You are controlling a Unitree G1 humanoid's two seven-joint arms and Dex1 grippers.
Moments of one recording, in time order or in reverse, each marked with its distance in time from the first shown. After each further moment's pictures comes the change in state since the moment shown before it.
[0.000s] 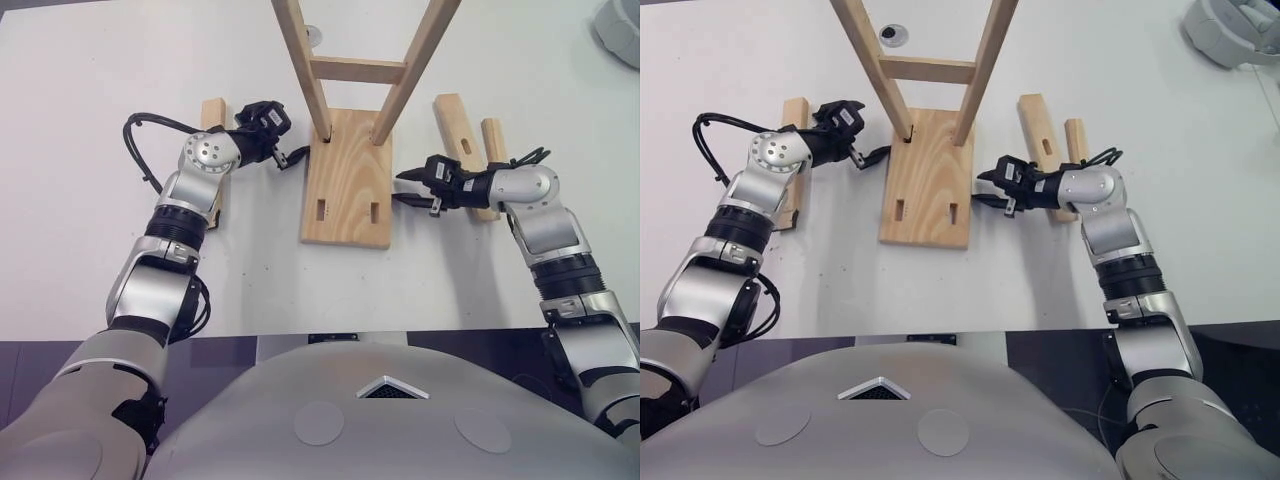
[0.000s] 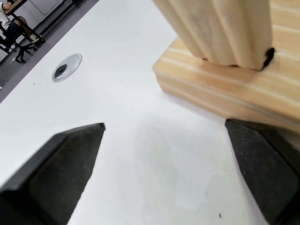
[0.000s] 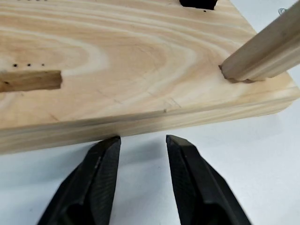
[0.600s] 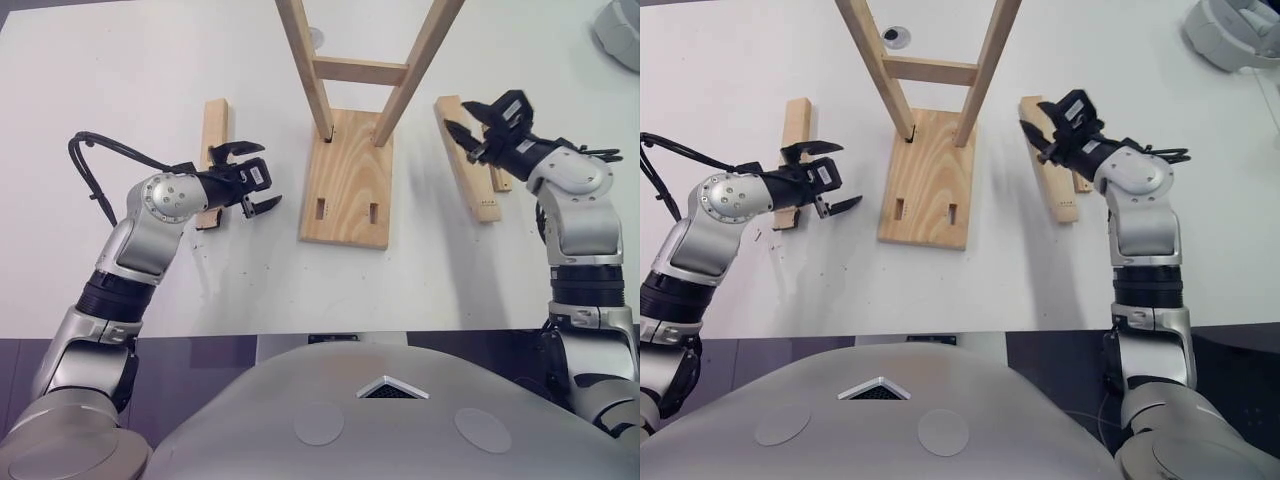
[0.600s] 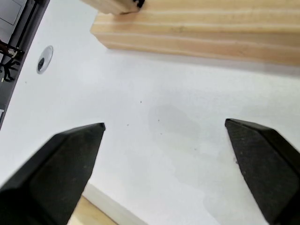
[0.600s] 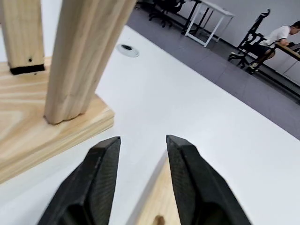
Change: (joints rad) left arm 0.385 0.308 -0.041 -0.775 0.125 0.279 -0.147; right arm 0.045 0.031 -0.284 -0.202 0.090 0.207 -0.345
